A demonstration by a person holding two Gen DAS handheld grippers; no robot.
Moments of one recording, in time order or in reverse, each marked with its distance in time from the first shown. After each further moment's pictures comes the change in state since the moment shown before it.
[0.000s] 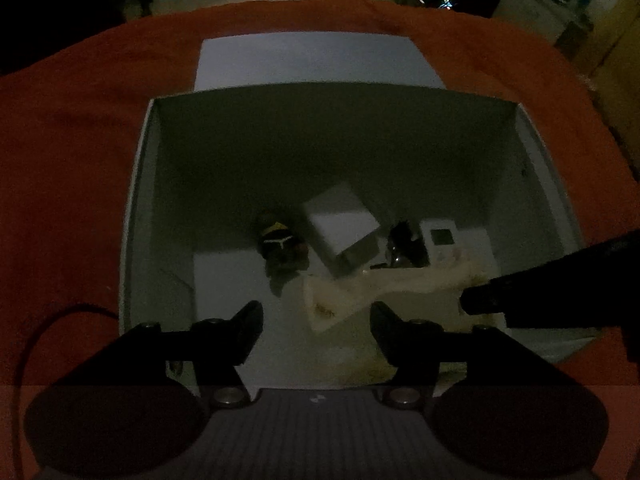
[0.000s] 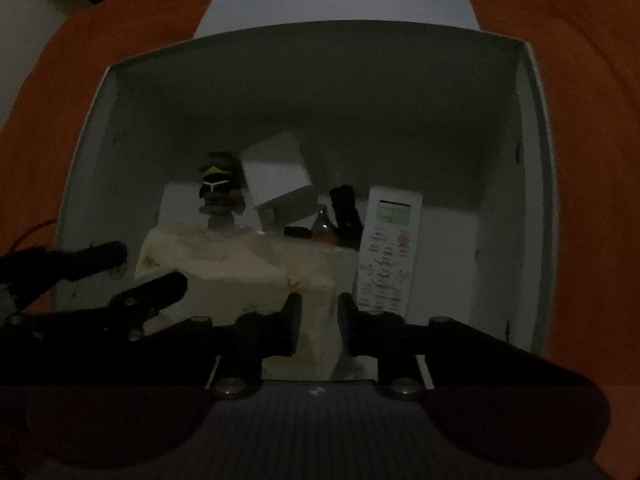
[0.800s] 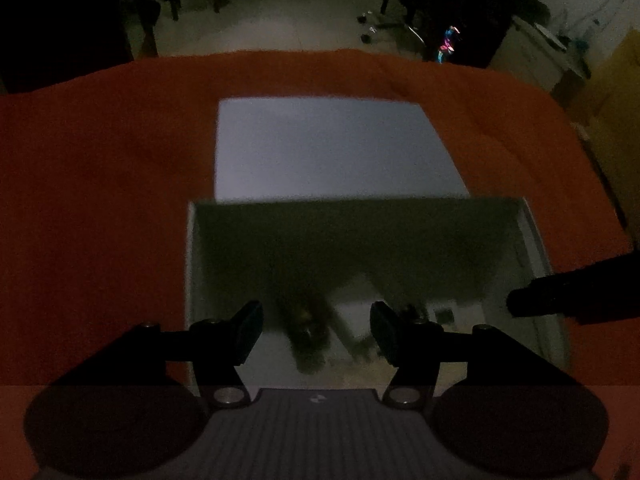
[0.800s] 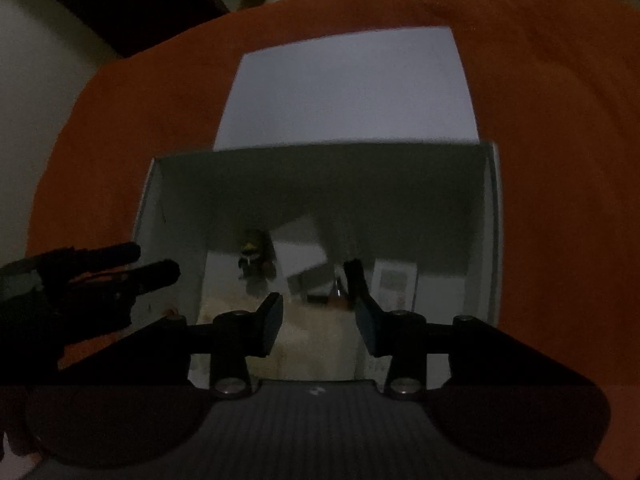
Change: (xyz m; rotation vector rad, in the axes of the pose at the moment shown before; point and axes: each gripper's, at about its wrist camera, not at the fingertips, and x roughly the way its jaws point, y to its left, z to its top) left arm -0.027 0.044 0.069 -0.034 -0.091 -0.035; right arm -0.070 -0.014 0.047 0.007 -0.126 0.108
